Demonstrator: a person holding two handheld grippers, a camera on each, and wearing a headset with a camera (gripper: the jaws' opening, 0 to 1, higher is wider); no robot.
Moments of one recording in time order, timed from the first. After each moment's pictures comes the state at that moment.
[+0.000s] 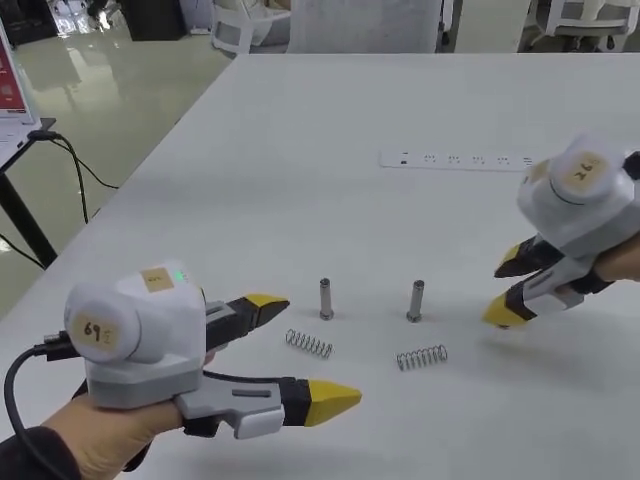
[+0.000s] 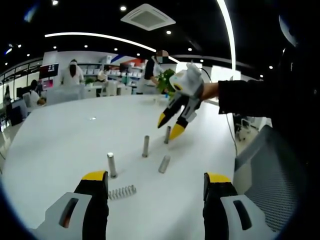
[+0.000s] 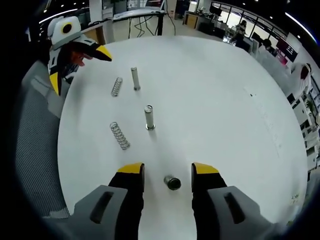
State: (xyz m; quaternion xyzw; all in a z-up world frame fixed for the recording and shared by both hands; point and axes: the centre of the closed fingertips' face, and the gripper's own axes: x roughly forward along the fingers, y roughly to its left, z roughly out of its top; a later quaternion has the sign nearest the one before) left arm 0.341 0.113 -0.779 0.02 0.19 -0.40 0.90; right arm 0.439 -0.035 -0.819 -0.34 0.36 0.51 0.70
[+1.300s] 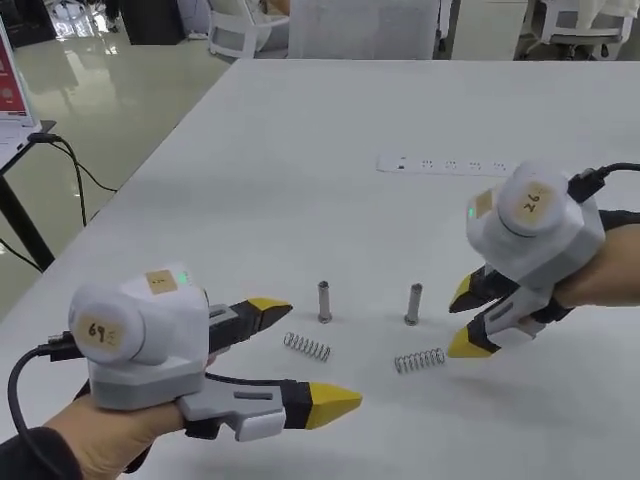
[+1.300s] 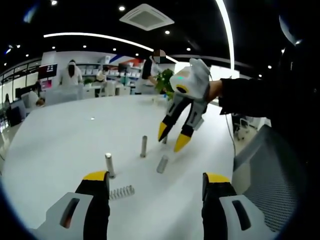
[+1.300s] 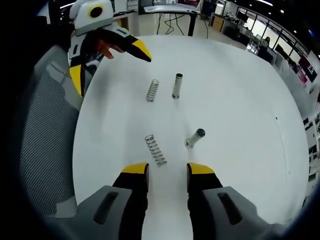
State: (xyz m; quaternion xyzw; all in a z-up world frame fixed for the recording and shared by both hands) left arm 0.339 0.111 -0.779 0.02 0.19 -0.40 0.90; right arm 0.389 0.007 -0.827 -0.38 0.36 0.58 0.63
